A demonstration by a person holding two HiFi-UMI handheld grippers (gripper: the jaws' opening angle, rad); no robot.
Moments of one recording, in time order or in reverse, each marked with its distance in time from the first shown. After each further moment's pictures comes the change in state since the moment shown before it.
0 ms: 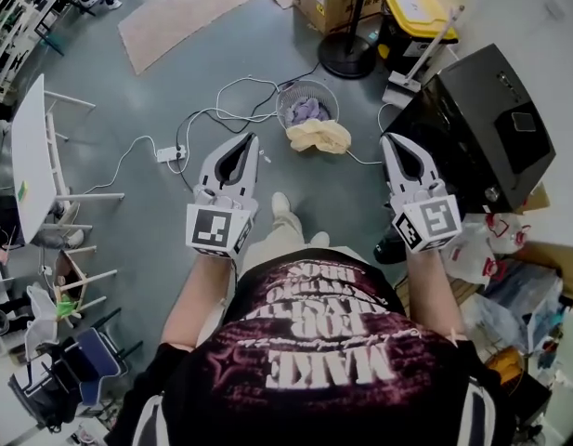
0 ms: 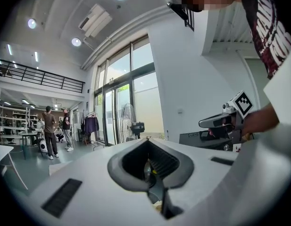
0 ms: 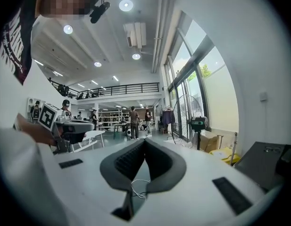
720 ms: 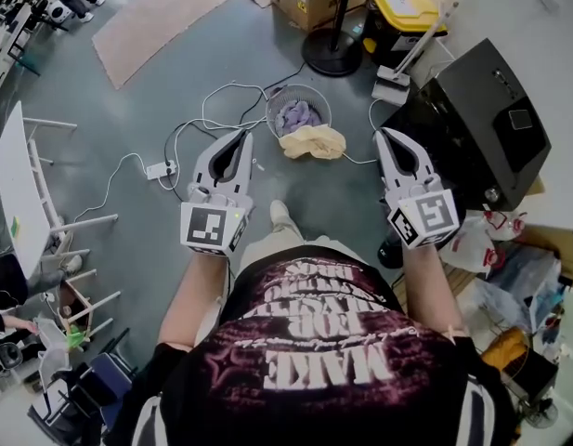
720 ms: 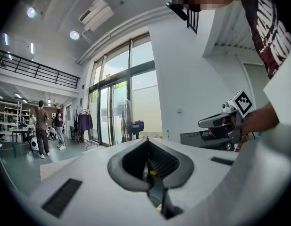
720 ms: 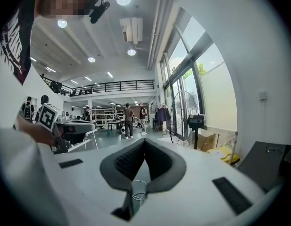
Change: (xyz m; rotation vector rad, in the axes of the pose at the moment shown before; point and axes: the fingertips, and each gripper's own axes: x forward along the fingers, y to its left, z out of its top) left arm 0.073 0.068 -0.014 -0.019 0.001 -0.084; right arm 0.083 -0.020 0.000 0.005 0.034 -0.072
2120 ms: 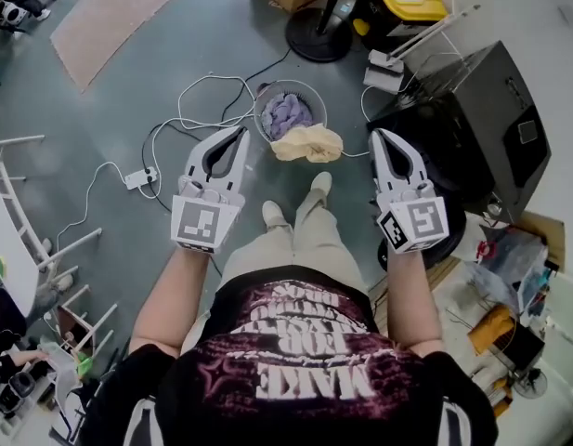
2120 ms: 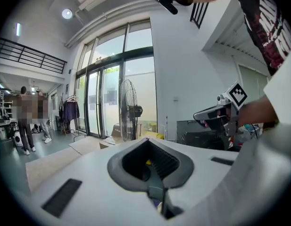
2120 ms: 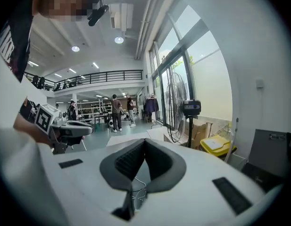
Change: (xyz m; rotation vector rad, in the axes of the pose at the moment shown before) left arm 0.122 0.116 -0.091 -0.025 0.123 -0.174; right arm 0.157 -0.033 -0.053 0.056 0.116 -0.149
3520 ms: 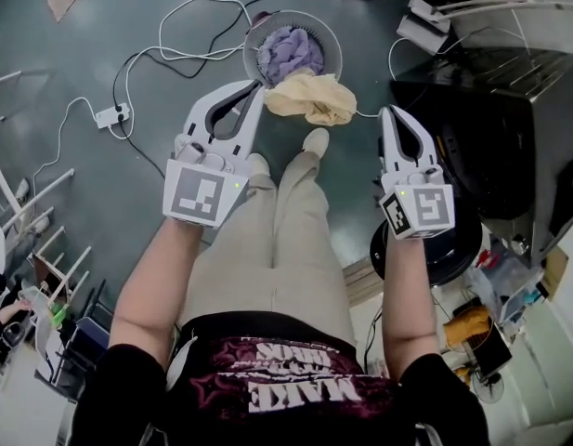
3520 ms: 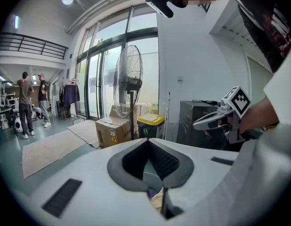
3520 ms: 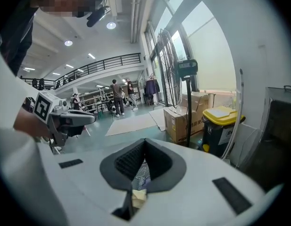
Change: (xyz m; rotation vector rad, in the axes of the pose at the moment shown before) left arm 0.137 -0.029 -0.190 -0.065 0.130 0.019; right arm 0.091 -0.089 -0.233 0.065 0.183 0.063
